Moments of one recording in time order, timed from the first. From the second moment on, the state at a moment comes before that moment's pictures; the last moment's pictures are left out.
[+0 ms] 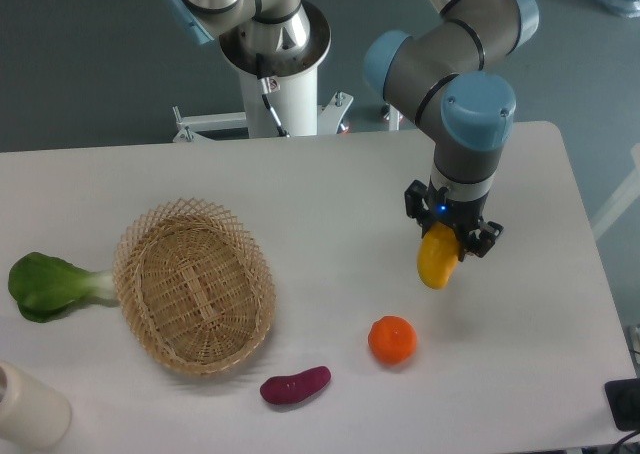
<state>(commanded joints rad) 2.63 -1.90 -1.69 -1.06 1.58 1.33</state>
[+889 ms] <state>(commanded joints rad) 2.64 -1.73 -2.10 -0.87 1.58 1.51</state>
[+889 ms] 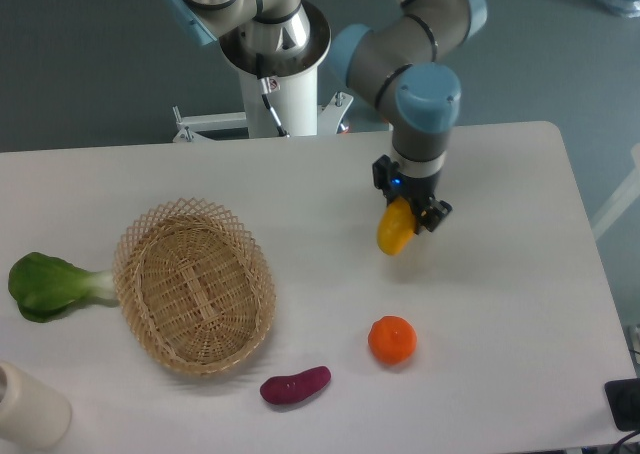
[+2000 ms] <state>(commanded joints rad) 2.55 -1.71 -2.15 -0.87 1.58 1.47</state>
